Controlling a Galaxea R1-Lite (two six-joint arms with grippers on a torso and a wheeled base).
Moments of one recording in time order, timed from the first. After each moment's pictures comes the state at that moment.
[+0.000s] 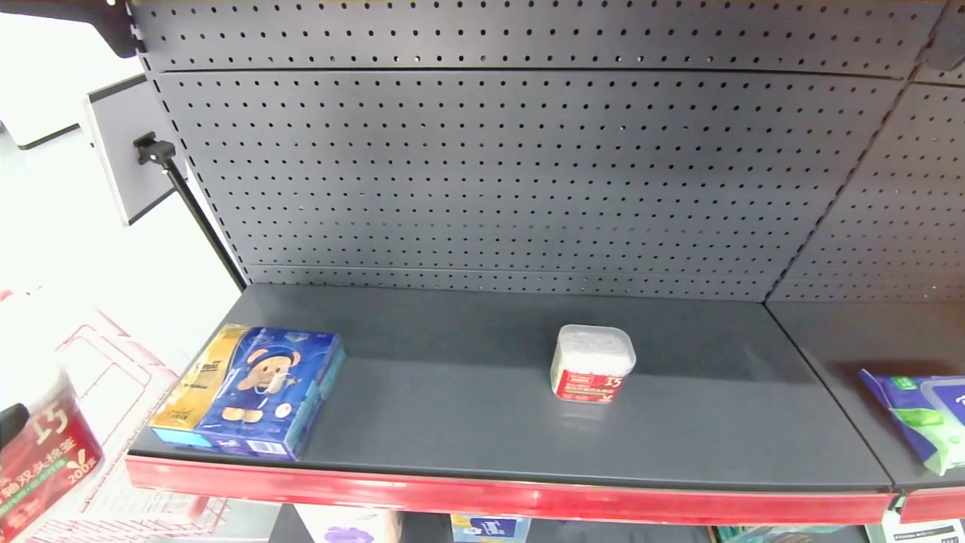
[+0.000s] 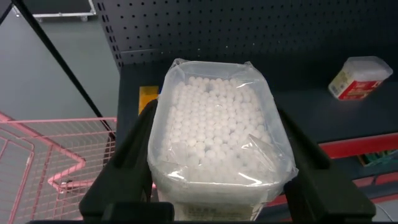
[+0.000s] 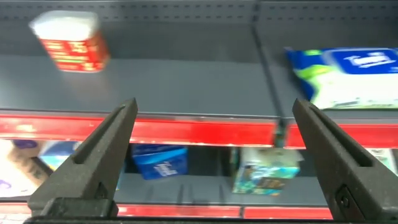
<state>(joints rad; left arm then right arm) -0.24 0.60 -0.58 0.10 0.02 0.01 0.00 0.00 0.00 0.00 -0.03 0.00</state>
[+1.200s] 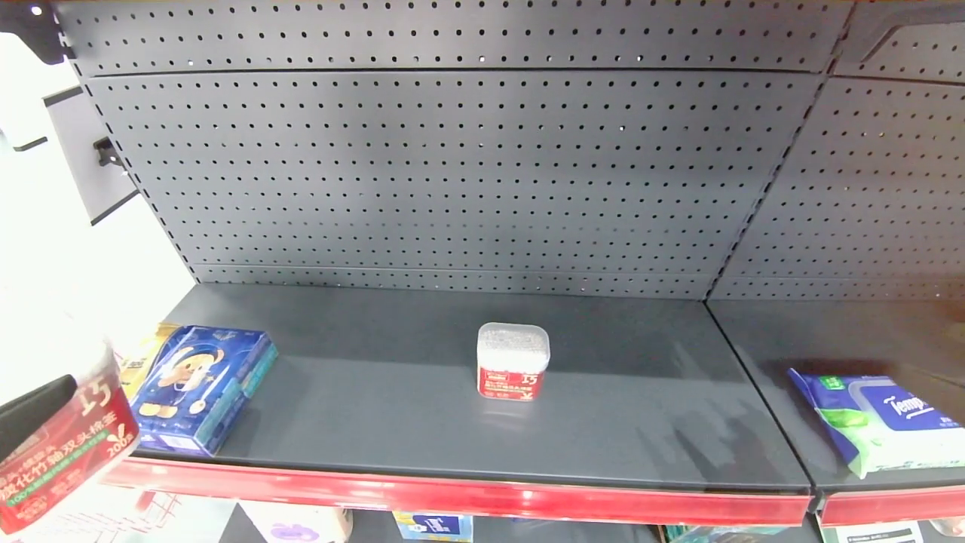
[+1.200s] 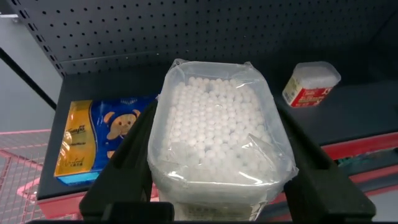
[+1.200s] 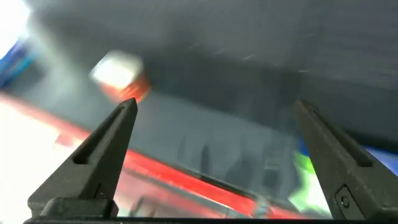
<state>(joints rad) -0.24 0.69 -0.58 0.02 -0.02 0.00 0.14 0.85 -0.59 -0.04 0.27 -0.03</state>
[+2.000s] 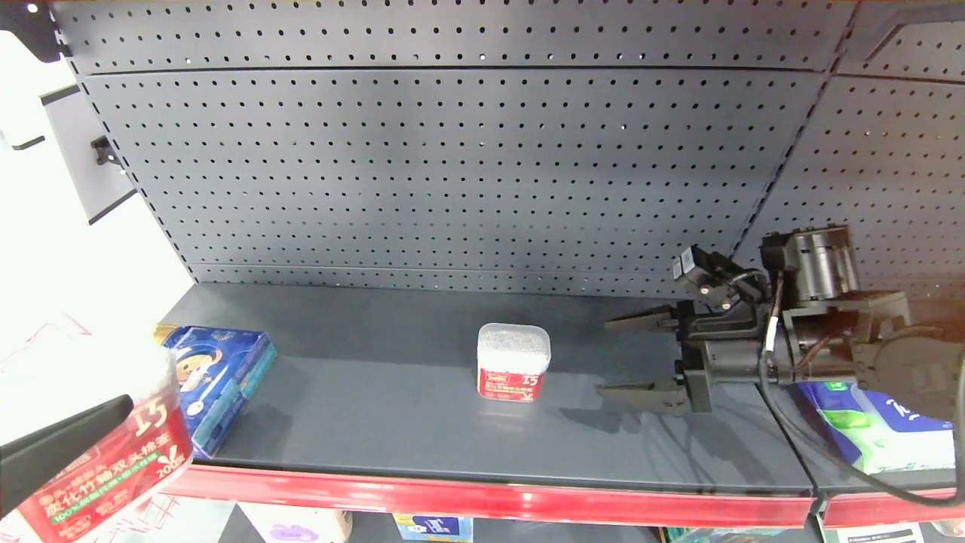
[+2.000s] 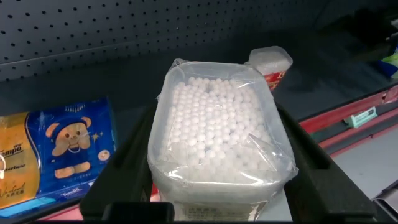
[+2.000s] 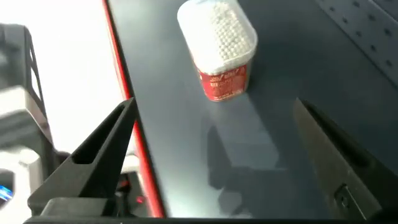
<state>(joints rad) -0.24 0.75 -0.58 0.01 -0.22 0.00 0.30 1.74 -0.81 -0.34 0.79 -0.47</state>
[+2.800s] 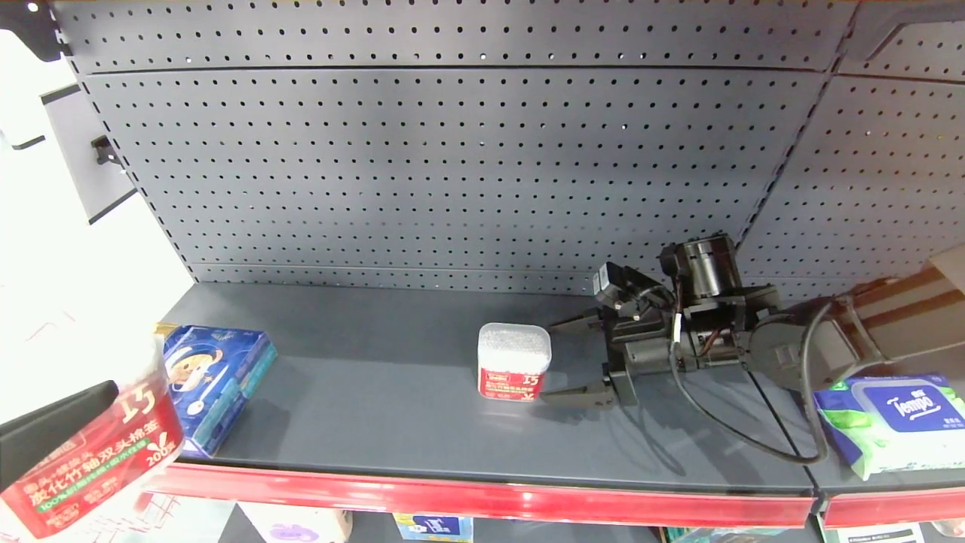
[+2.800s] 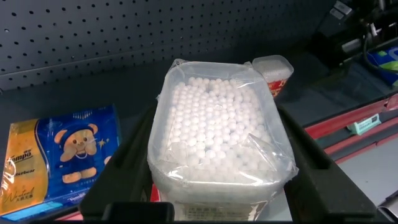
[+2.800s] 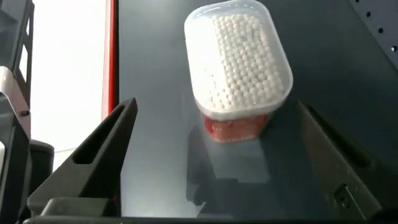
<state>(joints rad) -0.24 0.74 -0.60 0.01 -0.21 0.00 0.39 1.97 -1.00 -0.34 0.82 -0.57</state>
